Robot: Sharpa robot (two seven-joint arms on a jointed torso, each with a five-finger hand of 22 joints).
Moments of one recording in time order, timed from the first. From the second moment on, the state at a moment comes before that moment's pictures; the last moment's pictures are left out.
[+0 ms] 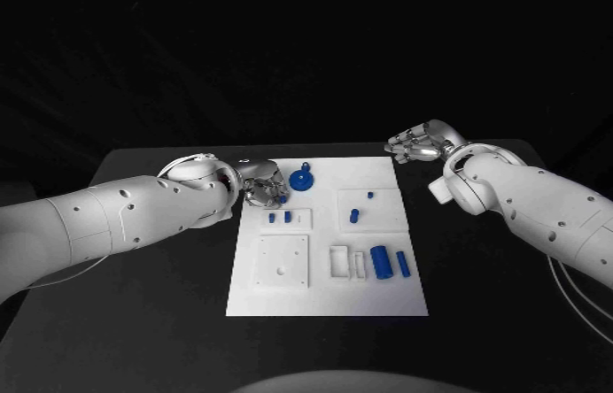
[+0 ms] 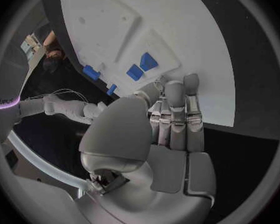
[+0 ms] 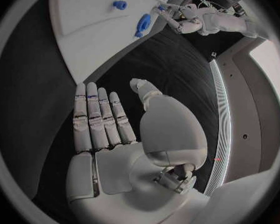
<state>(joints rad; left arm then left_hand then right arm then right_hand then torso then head) 1.28 -0.64 -0.22 1.17 -1.34 -0.13 0.07 1.41 -0.04 0.35 -0.14 0.06 1.04 0.09 0.07 0.06 1.25 0.05 0.06 0.06 1.38 -0.04 1.04 0.52 0.10 1.26 -0.05 0.36 1.31 1.02 -0.64 0.31 1.05 -1.01 -0.25 -0.02 1.23 -0.10 0.18 0.02 0.59 0.96 0.16 0.07 0.07 0.98 0.15 0.22 0.06 1.05 0.13 0.24 0.07 0.08 1.03 0.12 0.07 0.07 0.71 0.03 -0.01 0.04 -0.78</state>
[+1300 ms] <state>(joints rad) 1.29 -0.76 -0.09 1.20 -0.75 -0.33 0.14 1.34 -0.06 0.30 -0.07 0.06 1.06 0.13 0.06 0.06 1.21 0.08 0.06 0.06 1.30 -0.01 0.67 0.36 0.09 1.18 -0.03 0.16 1.18 1.02 -0.71 0.31 1.22 -1.18 -0.11 -0.04 1.28 -0.09 0.32 -0.16 0.37 1.08 0.13 0.07 0.07 1.25 0.07 0.06 0.06 1.45 -0.02 0.34 0.18 0.12 1.38 -0.03 0.26 0.14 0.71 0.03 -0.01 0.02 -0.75</state>
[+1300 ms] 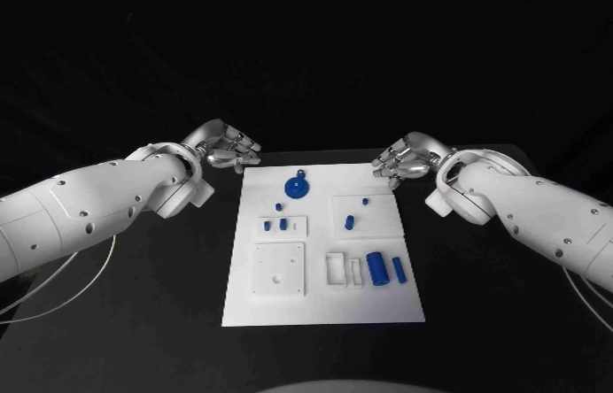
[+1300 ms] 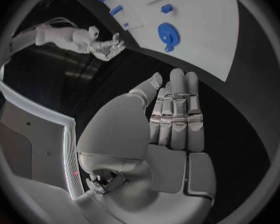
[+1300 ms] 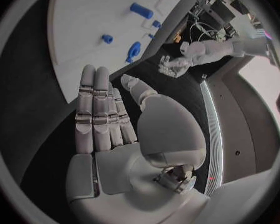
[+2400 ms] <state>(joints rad) 1.29 -0.79 -0.08 1.28 -0.25 -0.32 0.29 1.35 0.03 0.05 -0.05 0.06 1.02 0.14 0.06 0.06 1.18 0.10 0.06 0.06 1.43 0.03 0.07 0.28 0.08 1.24 0.01 0.07 0.45 1.00 -0.71 0.24 1.38 -1.81 -0.10 -0.26 1.23 -0.21 0.56 -0.16 0.16 1.10 0.12 0.07 0.07 1.21 0.07 0.06 0.06 1.46 -0.03 0.61 0.65 0.12 1.40 -0.06 0.52 0.43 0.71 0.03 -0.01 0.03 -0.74</state>
